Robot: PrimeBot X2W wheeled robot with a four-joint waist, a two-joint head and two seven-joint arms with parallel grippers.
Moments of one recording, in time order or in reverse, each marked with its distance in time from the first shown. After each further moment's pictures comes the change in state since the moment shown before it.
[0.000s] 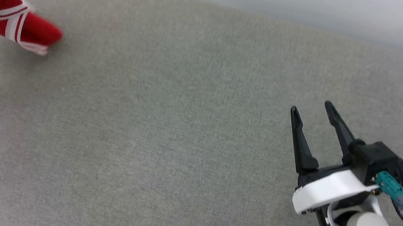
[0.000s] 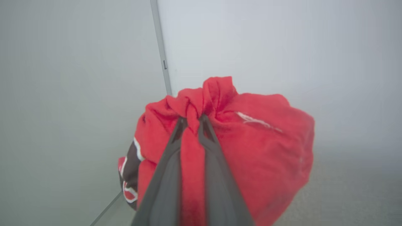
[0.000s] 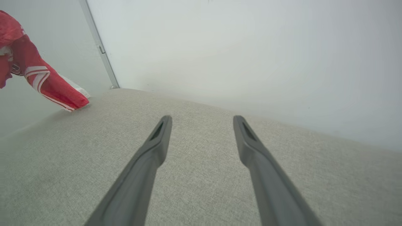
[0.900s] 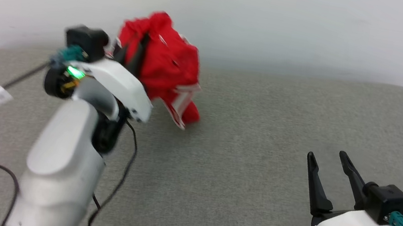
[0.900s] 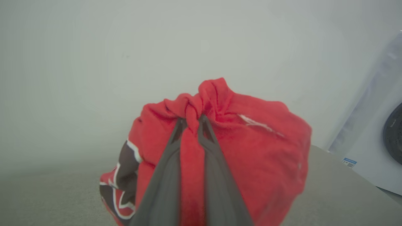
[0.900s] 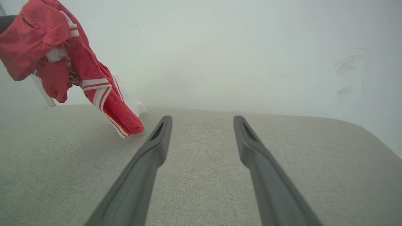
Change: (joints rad) left arm 0.163 -0.403 -0.271 -0.169 -0.012 -0.055 -0.078; right arm 0.203 -0.001 -0.095 -0.070 0.024 0.000 0.058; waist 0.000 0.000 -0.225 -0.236
